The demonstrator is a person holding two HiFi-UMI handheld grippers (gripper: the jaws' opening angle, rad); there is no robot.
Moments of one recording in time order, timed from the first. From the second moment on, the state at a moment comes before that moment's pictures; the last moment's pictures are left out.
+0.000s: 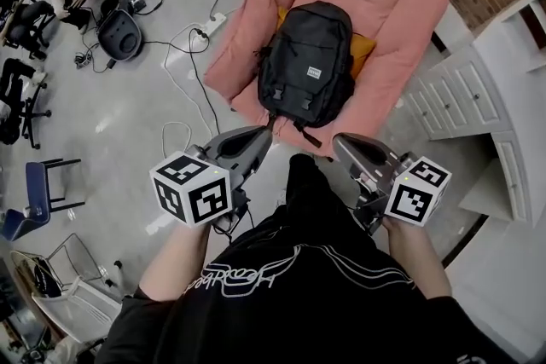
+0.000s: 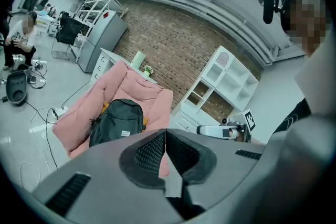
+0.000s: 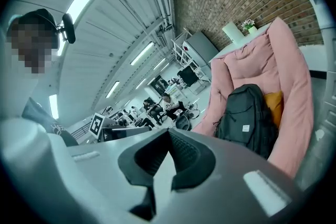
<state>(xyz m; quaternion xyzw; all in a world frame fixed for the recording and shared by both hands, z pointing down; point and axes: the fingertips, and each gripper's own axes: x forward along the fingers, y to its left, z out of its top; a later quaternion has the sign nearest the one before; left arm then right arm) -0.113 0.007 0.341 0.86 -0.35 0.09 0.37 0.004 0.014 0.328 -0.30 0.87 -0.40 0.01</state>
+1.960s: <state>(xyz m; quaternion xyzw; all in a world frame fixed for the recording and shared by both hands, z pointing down) -0.128 -0.246 0.648 0.73 -0.41 0.32 0.43 0.086 -0.244 0.600 -0.41 0.76 -0.43 -0.27</state>
